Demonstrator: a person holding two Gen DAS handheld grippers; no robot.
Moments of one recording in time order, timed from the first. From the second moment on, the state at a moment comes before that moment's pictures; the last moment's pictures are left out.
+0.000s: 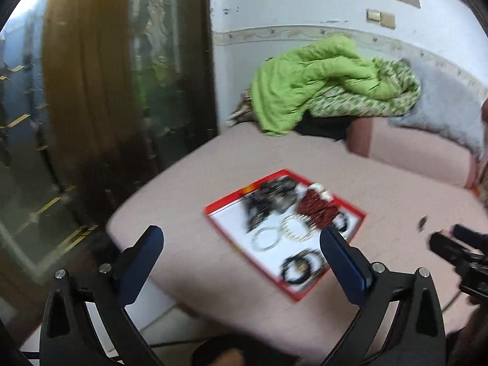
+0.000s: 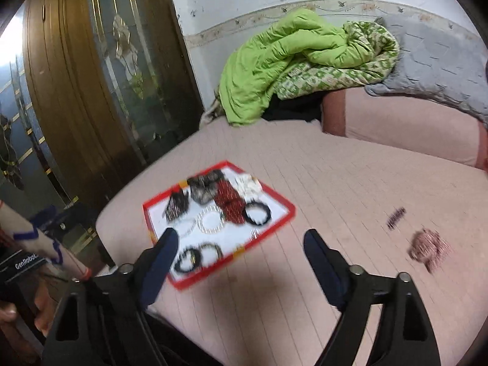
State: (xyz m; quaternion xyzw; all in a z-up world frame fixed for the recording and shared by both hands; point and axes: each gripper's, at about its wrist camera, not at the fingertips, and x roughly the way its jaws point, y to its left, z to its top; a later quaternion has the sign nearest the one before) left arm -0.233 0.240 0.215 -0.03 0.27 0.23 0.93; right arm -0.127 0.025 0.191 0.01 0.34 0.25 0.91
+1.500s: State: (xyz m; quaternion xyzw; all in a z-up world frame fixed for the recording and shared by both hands) left arm -0.257 0.246 0.181 -0.03 0.31 0.26 0.91; right arm -0.193 0.047 0.177 -0.07 0.34 0.23 0.91
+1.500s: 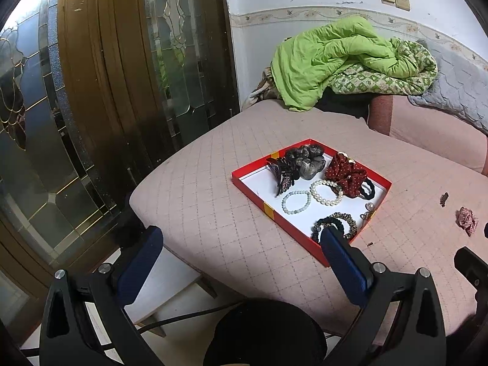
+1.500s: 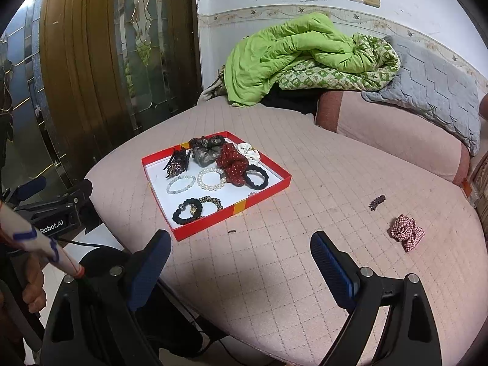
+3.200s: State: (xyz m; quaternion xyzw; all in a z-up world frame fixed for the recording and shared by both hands) left arm -0.245 0.253 0.167 -0.03 0.34 0.25 0.91; right arm -0.187 0.044 0.165 -0.09 0.35 0.23 0.90
